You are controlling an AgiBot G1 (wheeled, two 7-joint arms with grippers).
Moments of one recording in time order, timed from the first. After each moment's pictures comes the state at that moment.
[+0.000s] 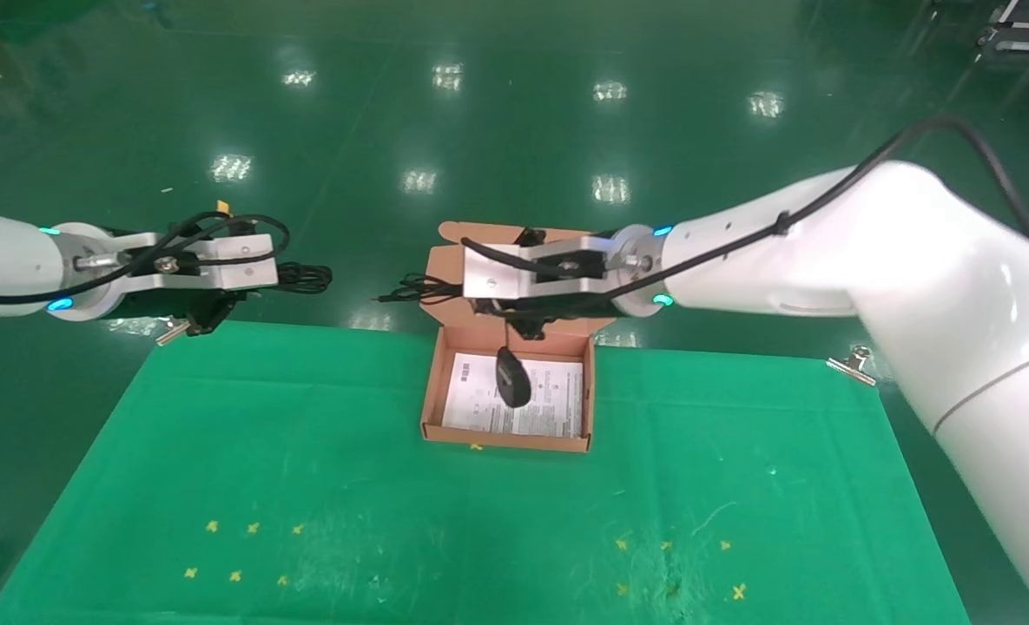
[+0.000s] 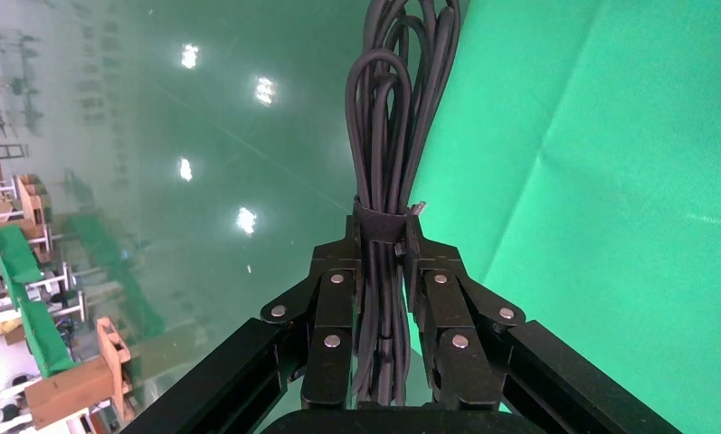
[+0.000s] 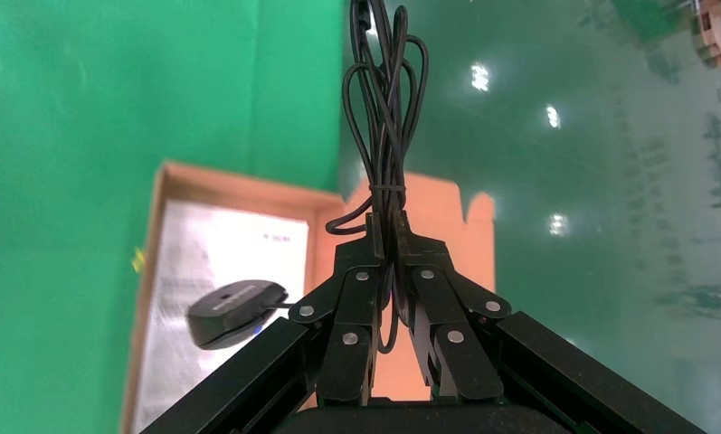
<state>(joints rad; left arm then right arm) -1.67 0.94 0.88 -1.10 2.29 1.05 -0.50 1.74 -1.36 -0.88 0.60 -1.68 -0.86 -0.15</state>
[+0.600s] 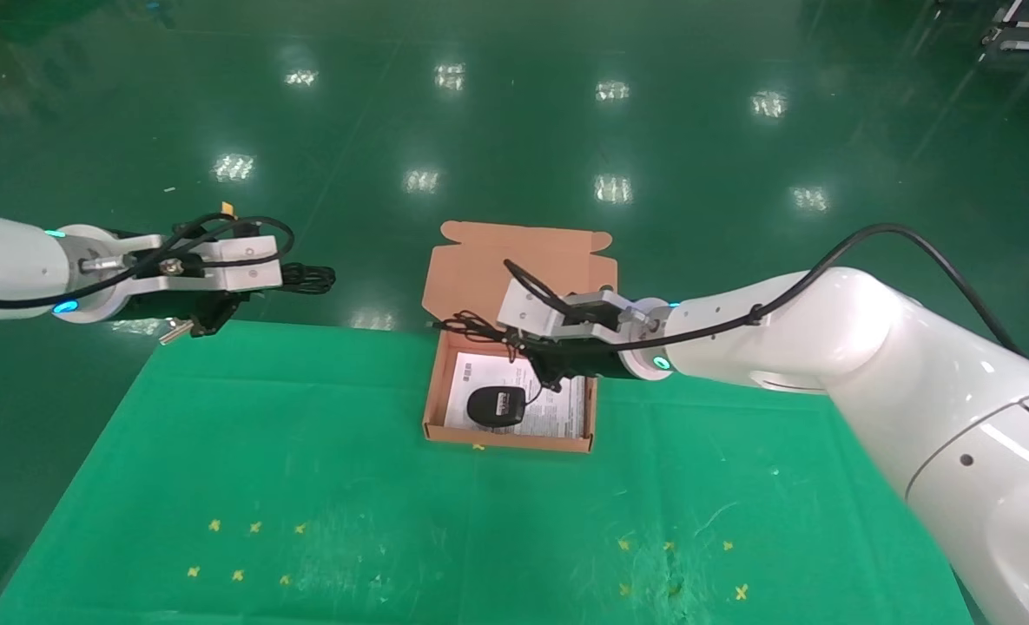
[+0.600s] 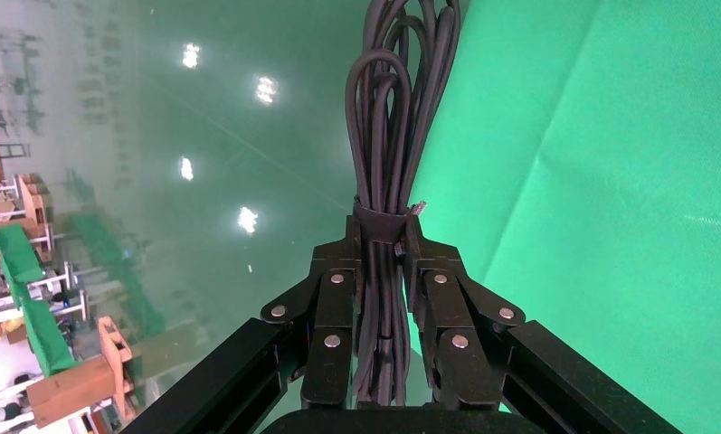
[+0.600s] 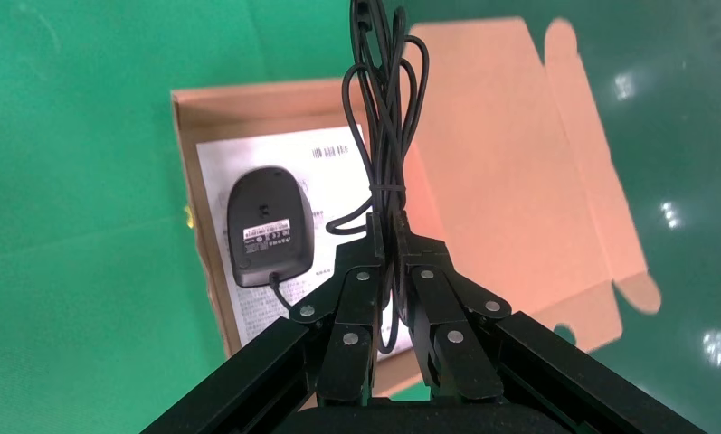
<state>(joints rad) -1.66 0.94 0.88 -1.13 2.30 1.06 -0.52 1.66 -1.37 -1.06 0.51 -1.58 -0.72 0.12</state>
